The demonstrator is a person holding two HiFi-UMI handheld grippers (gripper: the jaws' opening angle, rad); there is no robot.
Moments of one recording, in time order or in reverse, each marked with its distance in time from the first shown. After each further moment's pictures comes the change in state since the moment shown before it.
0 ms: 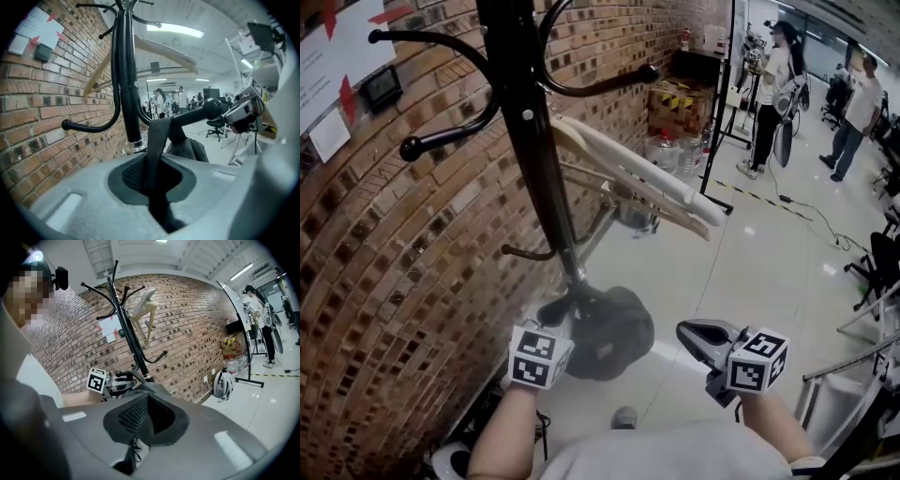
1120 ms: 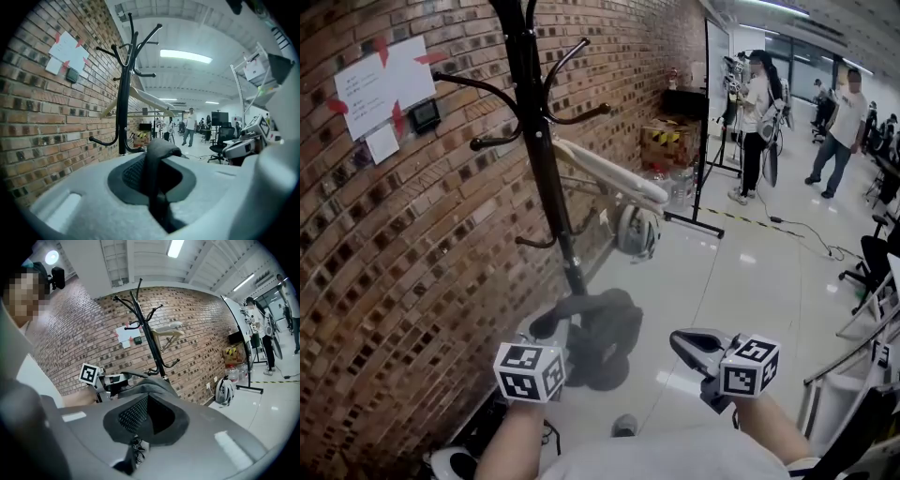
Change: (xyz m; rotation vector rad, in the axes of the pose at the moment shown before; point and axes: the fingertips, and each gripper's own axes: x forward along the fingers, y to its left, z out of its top) left arm -0.141 -0.079 0.050 -0.193 -0.203 0.075; right arm -0.095 0.090 -0.025 -0.060 -0.092 0.028
